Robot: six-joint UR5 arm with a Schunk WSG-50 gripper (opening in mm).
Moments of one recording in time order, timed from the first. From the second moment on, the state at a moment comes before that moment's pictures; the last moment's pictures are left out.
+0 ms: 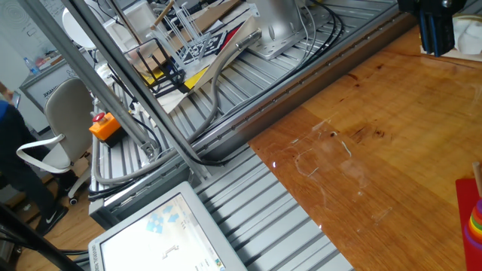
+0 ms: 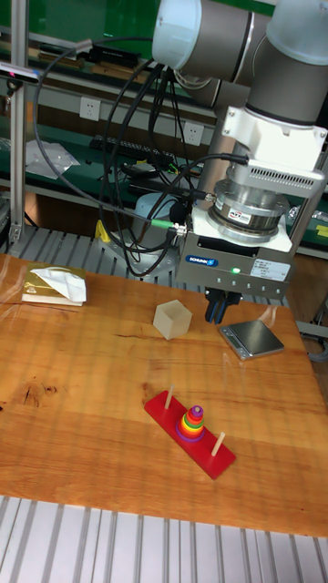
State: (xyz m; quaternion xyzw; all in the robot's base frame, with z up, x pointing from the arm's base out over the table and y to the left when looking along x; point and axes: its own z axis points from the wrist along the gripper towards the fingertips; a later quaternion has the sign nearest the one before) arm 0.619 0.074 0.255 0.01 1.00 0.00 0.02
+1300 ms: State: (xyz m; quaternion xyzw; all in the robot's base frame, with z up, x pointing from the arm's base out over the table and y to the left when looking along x) arm 0.652 0.110 0.238 -0.03 1.00 0.01 0.02
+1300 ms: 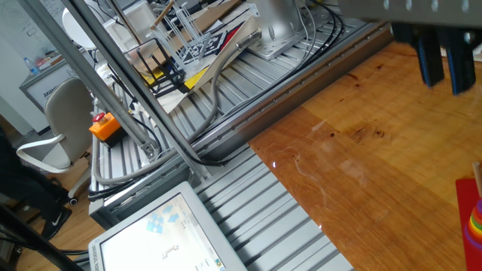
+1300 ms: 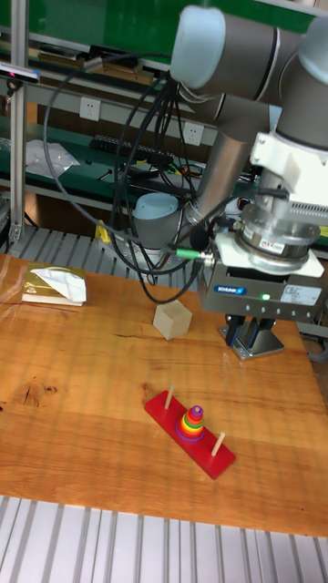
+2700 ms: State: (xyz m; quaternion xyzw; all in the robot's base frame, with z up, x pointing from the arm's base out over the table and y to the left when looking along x) arm 0.640 0.095 0.210 -0.05 1.00 -0.02 -0.01
